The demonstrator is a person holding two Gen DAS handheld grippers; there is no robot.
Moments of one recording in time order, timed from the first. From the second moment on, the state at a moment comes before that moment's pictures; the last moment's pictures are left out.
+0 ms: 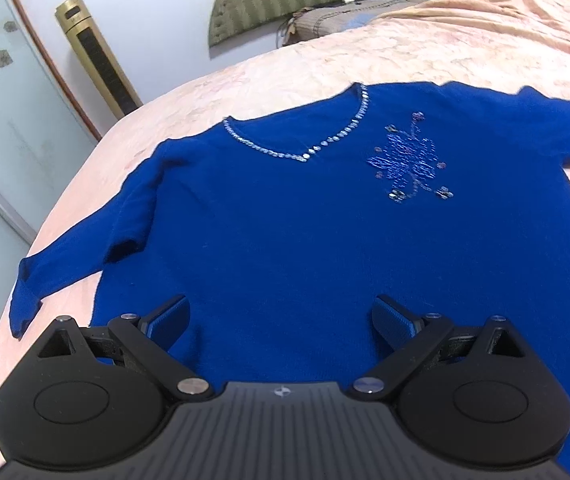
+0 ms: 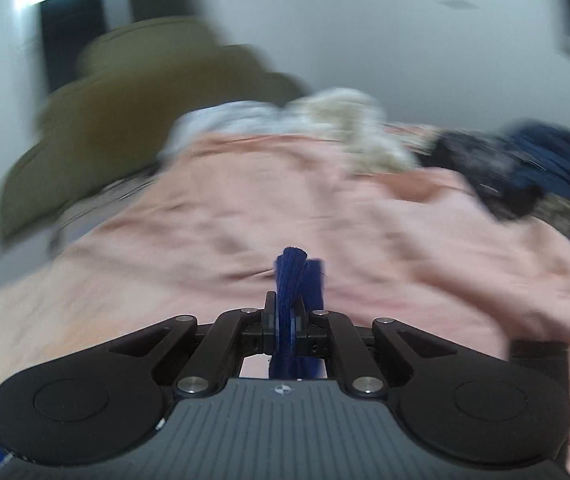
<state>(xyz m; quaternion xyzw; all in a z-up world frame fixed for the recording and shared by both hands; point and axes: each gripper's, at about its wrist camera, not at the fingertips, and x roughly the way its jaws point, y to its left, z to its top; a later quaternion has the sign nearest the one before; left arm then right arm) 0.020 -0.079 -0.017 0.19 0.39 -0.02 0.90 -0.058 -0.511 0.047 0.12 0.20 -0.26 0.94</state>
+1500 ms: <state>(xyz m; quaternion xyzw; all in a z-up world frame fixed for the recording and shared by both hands) 0.053 0.070 -0.011 0.11 0.37 0.10 0.92 0.087 -0.157 0.015 0.08 0.31 0.08 0.95</state>
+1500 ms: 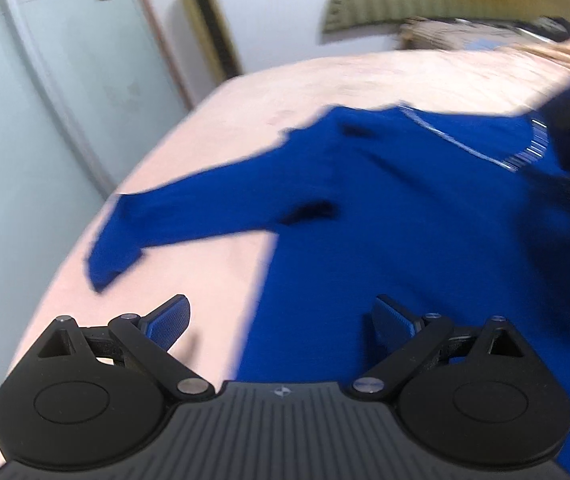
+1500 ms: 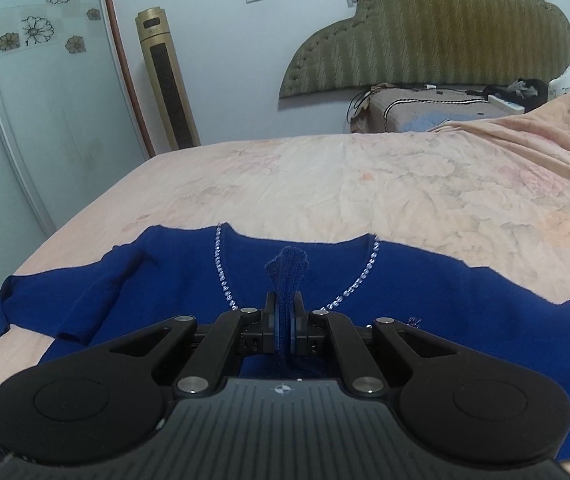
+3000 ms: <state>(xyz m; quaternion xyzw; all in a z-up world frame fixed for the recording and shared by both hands) 0.185 0.081 -0.020 0.14 0.36 0.03 0.92 0.109 -0.106 0.010 0.08 0.33 0.13 0.93</state>
